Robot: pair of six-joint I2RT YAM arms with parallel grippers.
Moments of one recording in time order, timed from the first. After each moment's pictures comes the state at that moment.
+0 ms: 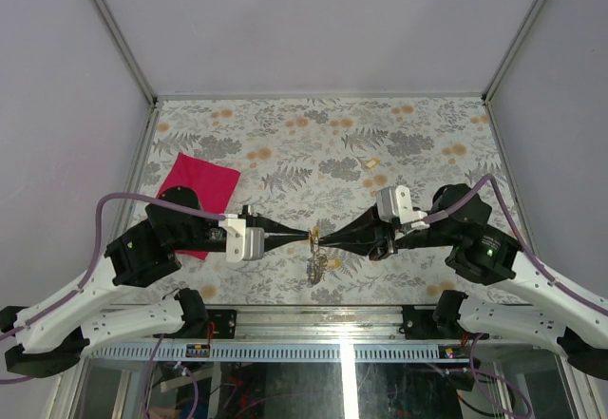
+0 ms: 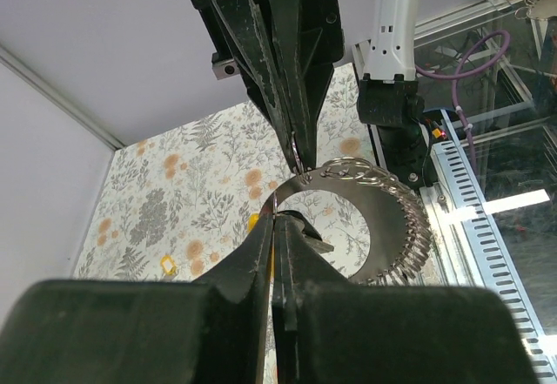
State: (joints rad) left arm -1.04 0.78 1.09 -0.36 0.54 0.44; right arm 1.04 0.81 1.00 -0.08 -0.61 -0.09
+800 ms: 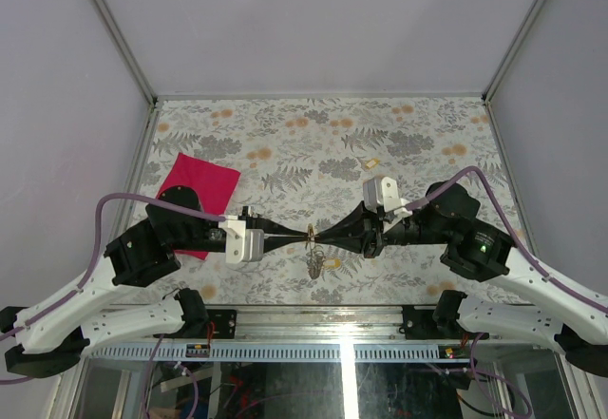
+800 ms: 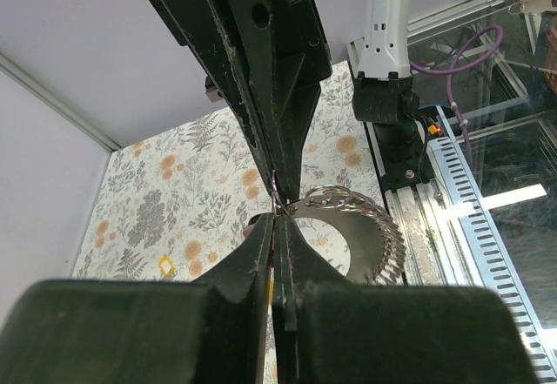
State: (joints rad) left arm -1.04 0.78 1.10 -0.38 0.56 0.45; right arm 1.04 0.85 1.02 -0.13 -0.56 -0.03
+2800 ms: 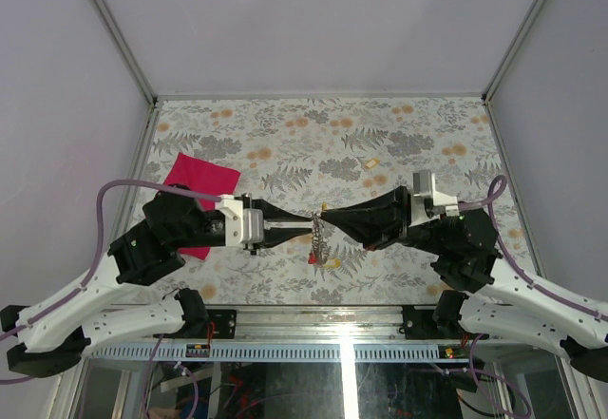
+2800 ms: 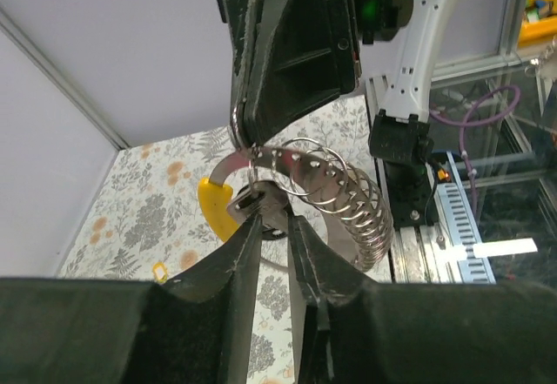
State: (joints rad) left arm -1.03 0.81 1.11 -0.28 0.49 0.31; right arm 1.05 0.77 0.77 0.49 -0.37 0.21
